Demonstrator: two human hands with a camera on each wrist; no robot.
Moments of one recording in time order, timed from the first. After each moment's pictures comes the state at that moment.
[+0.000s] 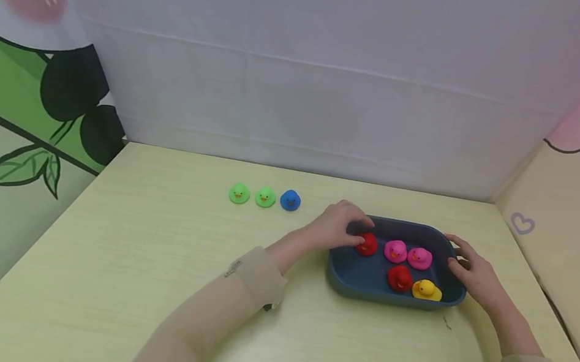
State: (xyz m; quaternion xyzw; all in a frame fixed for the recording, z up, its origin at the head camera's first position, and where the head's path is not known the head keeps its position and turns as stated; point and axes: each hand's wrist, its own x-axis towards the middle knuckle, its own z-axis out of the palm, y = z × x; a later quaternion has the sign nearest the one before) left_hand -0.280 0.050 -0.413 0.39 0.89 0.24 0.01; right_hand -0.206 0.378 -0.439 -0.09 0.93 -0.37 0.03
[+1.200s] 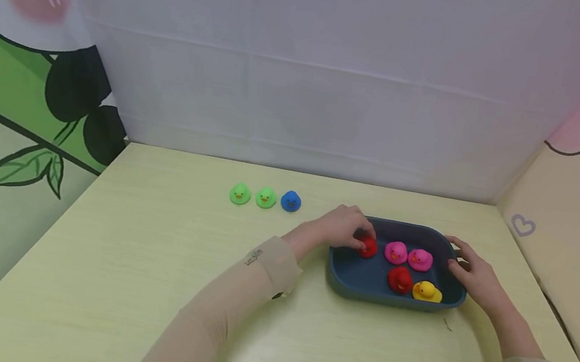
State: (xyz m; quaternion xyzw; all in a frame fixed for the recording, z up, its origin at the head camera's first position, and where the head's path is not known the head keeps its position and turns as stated) left_hand -0.300 0.067 -0.417 0.44 0.89 0.09 0.07; right_hand -0.205 0.378 -0.436 -0.10 0.93 -0.36 0.03
